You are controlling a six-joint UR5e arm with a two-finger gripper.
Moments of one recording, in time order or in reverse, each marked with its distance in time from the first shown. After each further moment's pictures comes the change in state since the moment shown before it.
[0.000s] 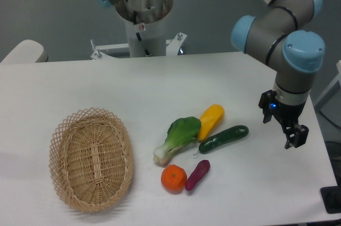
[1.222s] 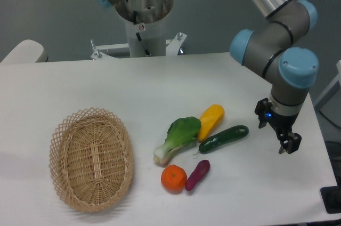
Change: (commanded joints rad) arm -0.006 -0.069 -0.092 0.086 0.106 -0.003
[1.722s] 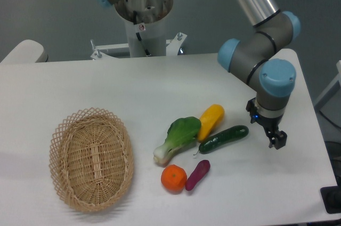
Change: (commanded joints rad) arm -0.008 0.032 -0.172 0.124 0.032 -0.015
